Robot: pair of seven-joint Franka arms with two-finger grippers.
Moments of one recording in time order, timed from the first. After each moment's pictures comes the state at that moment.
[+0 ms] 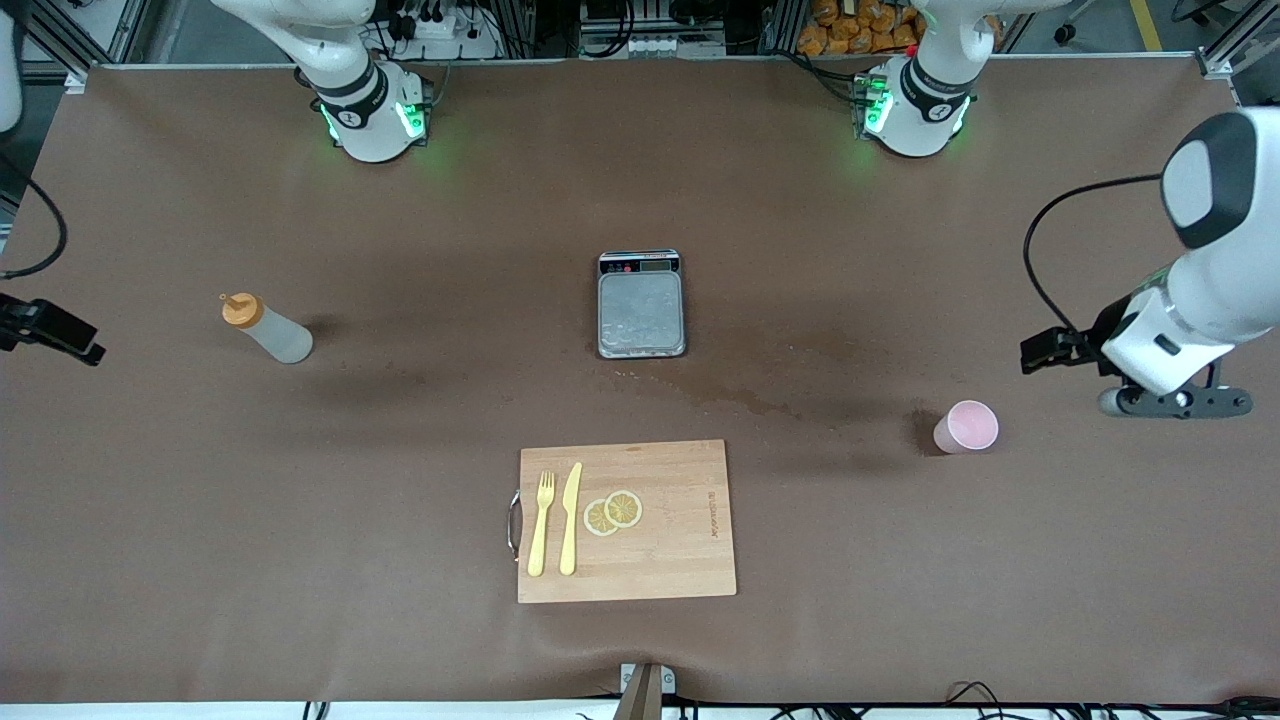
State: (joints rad) left arm 0.03 0.22 -0.08 -1.73 0.00 1.91 -0.02; right arm -0.20 0.12 0.03 -1.56 0.01 1.76 0.06
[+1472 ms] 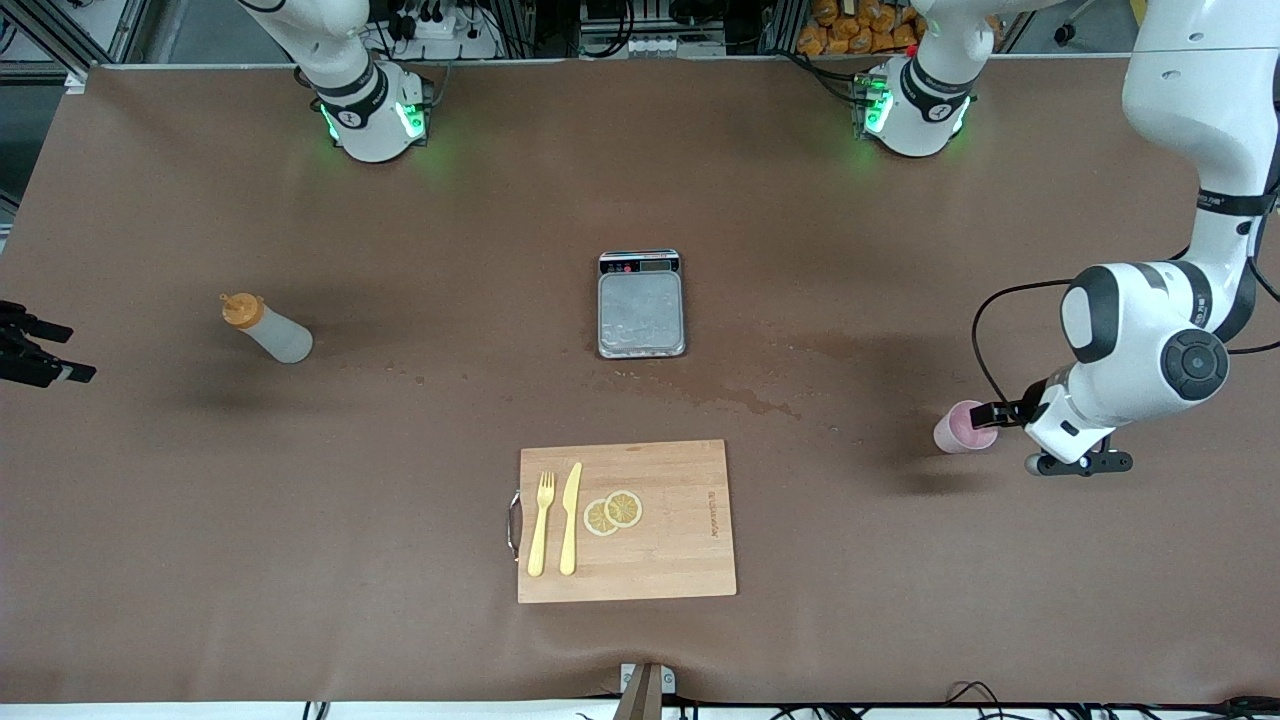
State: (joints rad) left arm 0.09 0.49 -0.08 -1.86 0.00 2.27 -0.02; right arm -0.50 0.36 0.02 -1.57 0.30 1.67 0.24
